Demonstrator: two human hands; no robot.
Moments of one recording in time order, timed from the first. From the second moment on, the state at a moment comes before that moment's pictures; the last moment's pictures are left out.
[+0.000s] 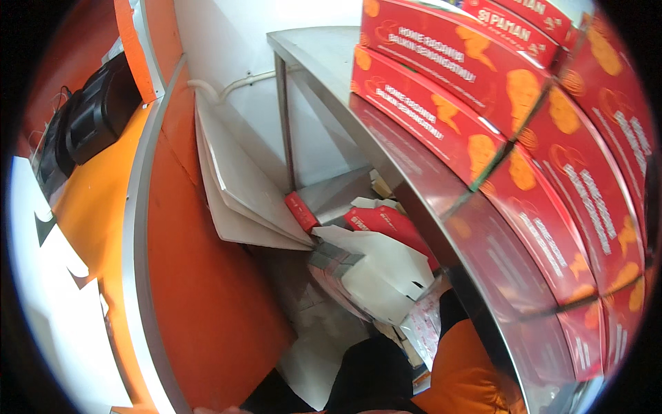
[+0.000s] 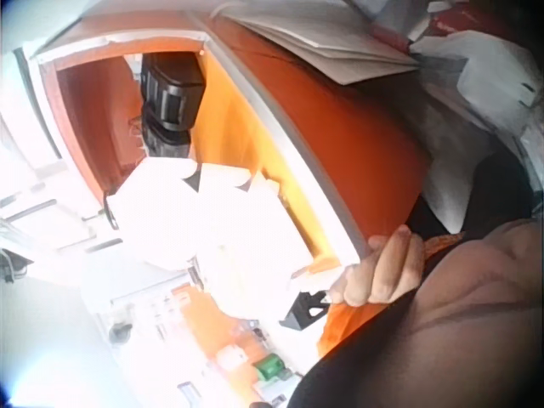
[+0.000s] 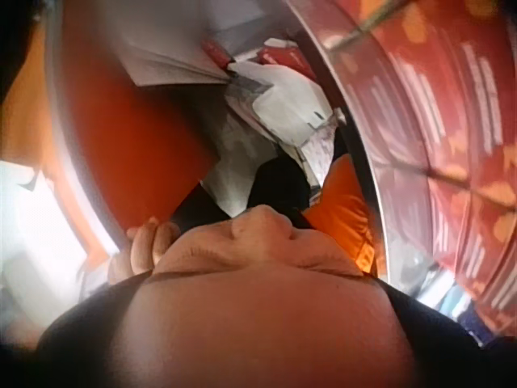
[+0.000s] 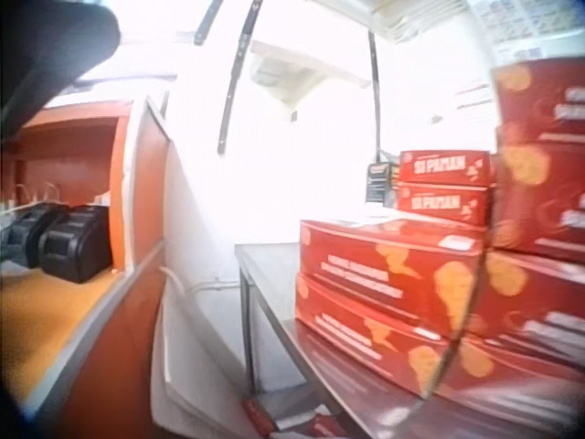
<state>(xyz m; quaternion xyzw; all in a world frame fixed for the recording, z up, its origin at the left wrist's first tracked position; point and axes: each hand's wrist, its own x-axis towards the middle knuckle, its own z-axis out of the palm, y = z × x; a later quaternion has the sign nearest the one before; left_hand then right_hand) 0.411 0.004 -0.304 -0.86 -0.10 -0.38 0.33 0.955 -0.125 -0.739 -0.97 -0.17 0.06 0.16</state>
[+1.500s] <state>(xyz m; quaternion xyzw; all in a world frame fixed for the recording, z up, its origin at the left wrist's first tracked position) 0.423 0.008 -0.338 -0.81 -0.16 -0.50 0.26 0.835 -0.265 -0.602 -0.85 -0.11 0.14 0.49</state>
